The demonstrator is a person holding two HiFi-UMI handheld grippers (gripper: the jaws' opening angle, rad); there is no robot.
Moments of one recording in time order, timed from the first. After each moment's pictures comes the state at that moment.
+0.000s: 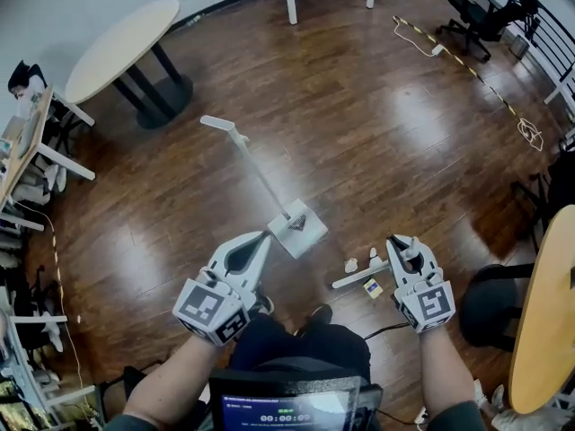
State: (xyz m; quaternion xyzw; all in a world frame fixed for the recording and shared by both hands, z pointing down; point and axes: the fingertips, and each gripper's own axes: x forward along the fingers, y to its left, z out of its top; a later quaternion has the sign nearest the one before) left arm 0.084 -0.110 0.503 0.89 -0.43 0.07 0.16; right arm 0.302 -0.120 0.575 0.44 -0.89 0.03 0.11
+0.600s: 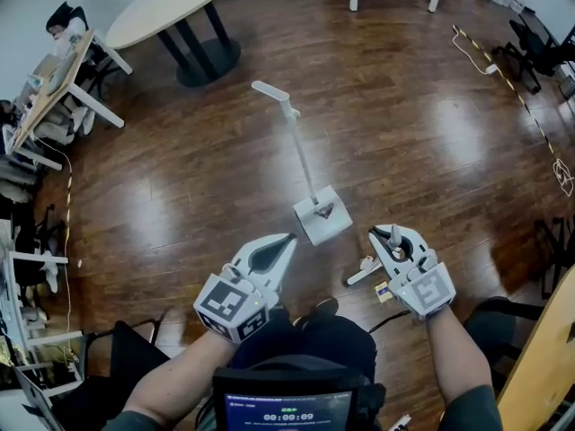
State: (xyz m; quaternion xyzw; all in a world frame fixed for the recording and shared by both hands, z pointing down) left arm 0.033 -0.087 0.568 0.85 -0.48 0.07 0.20; right arm 0.151 -0.136 0.604 0.21 -0.97 0.00 0.12
